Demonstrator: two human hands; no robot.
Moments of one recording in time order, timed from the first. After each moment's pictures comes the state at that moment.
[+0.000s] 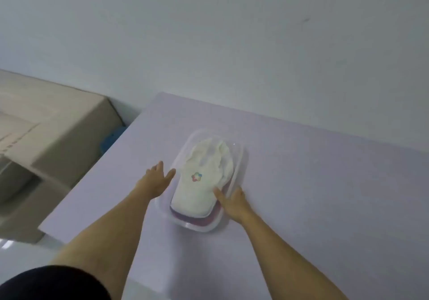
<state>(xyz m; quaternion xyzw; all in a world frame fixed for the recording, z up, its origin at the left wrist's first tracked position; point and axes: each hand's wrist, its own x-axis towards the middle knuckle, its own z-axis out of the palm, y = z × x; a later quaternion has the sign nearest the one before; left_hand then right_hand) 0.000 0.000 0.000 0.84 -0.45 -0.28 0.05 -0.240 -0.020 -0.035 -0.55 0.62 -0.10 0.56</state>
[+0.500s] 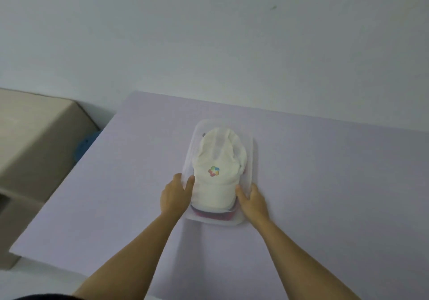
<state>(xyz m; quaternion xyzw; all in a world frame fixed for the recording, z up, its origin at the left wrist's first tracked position) -0.110 0.012 -0.014 0.83 -0.46 -0.26 0.19 -0.309 -0.006 -0.035 -0.51 0.70 -0.20 0.46</state>
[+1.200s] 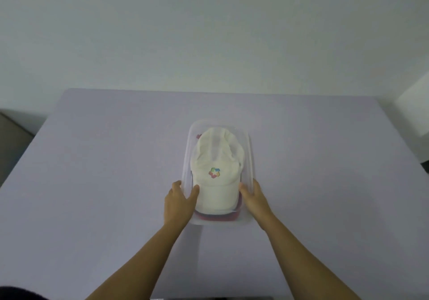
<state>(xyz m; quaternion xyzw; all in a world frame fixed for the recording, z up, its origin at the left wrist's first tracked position) -0.222 0.038 -0.040 0.78 -0.45 -0.38 0.22 -0.418 0.042 -0.032 -0.36 0.72 -0.28 0.53</state>
